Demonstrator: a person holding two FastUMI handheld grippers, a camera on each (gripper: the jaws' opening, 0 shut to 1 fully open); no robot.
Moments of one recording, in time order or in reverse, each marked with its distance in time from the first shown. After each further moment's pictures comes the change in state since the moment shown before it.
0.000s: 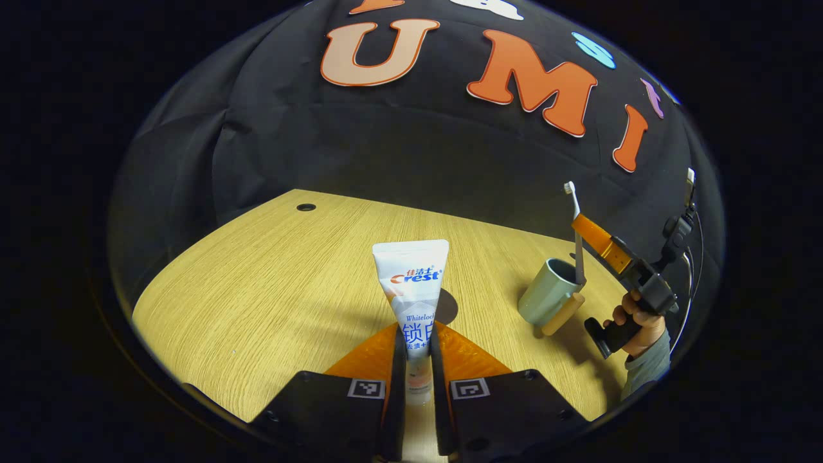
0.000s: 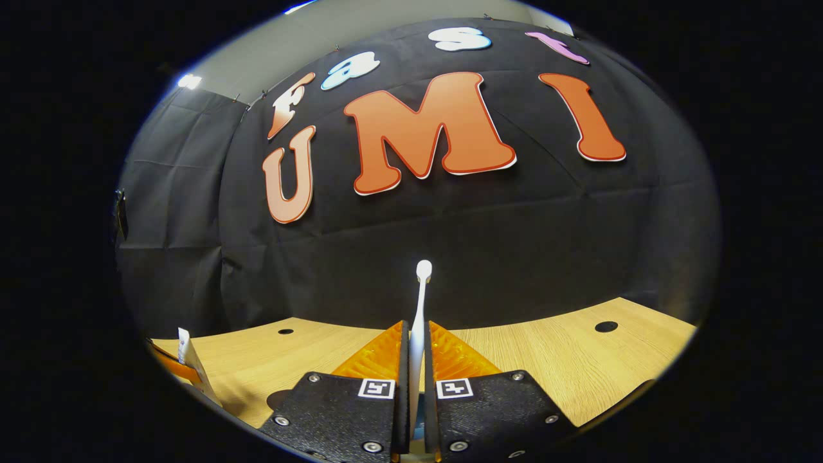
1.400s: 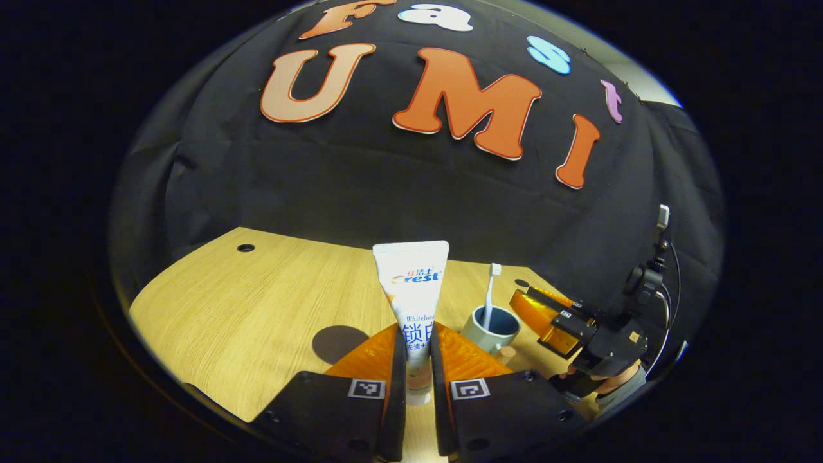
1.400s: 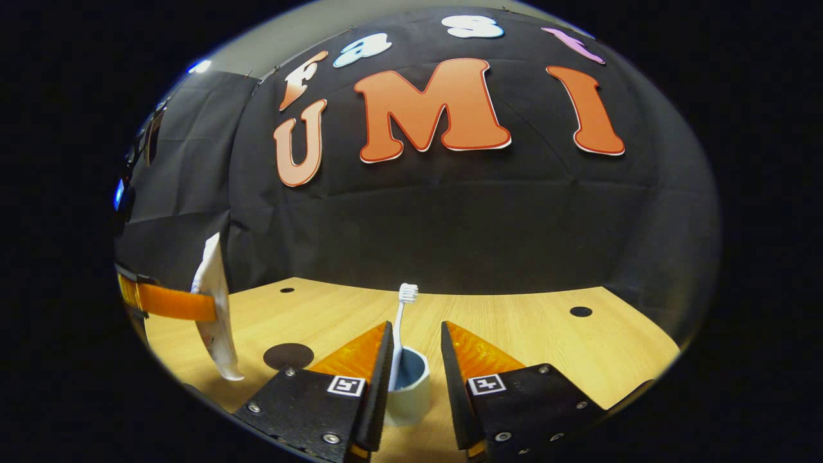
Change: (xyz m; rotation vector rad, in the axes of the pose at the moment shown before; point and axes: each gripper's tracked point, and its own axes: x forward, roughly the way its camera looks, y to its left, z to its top) left arm 0.000 -0.137 0.078 0.069 -0.163 -0.210; right arm -0.070 -0.026 -0.016 -0.088 0.156 -0.003
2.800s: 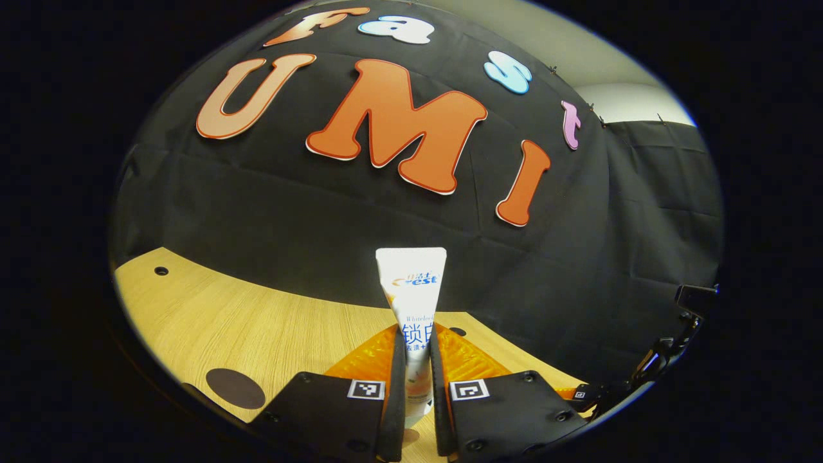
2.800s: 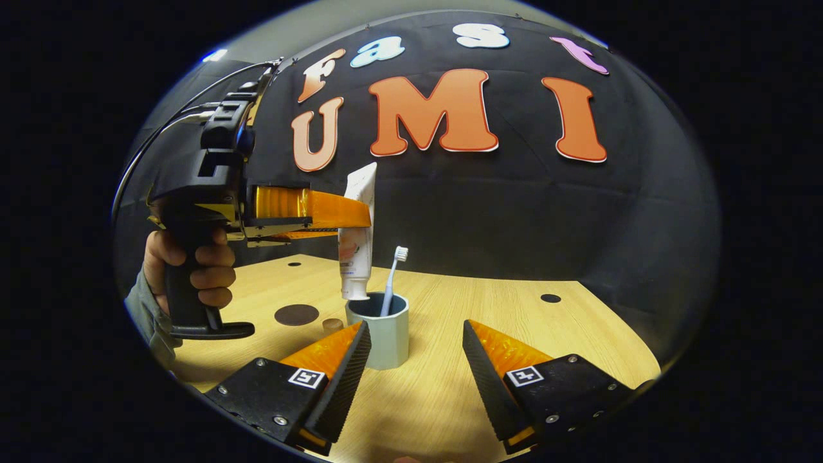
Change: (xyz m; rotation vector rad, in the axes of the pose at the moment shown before) left arm 0.087 -0.113 0.042 -0.030 -0.193 -0.225; right arm -0.084 -0.020 -0.024 -0.064 0.043 0.000
